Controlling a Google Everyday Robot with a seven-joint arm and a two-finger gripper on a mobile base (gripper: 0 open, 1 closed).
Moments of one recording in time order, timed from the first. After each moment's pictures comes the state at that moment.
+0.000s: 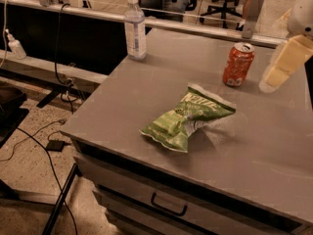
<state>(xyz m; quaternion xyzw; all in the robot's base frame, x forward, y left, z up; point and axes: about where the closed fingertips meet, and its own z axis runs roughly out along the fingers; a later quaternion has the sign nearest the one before) 0.528 -0.248 0.981 -0.54 0.81 0.00 0.21</state>
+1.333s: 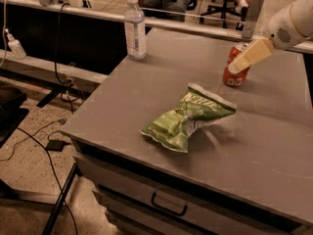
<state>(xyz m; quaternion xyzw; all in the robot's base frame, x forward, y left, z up) 0.652 -0.256 0.930 -0.42 0.84 0.06 0.35</state>
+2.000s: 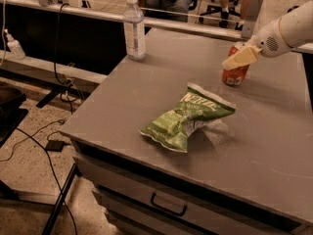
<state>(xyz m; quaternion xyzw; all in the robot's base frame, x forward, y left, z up) 0.679 -0.252 0.895 -0.39 0.84 0.11 0.36</state>
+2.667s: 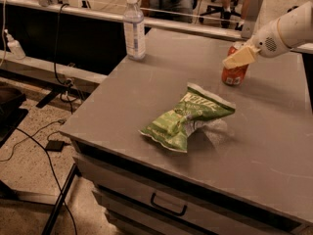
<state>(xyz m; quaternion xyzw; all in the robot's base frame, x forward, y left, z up) 0.681 -0.249 0.891 -0.39 0.84 0.11 0.36</state>
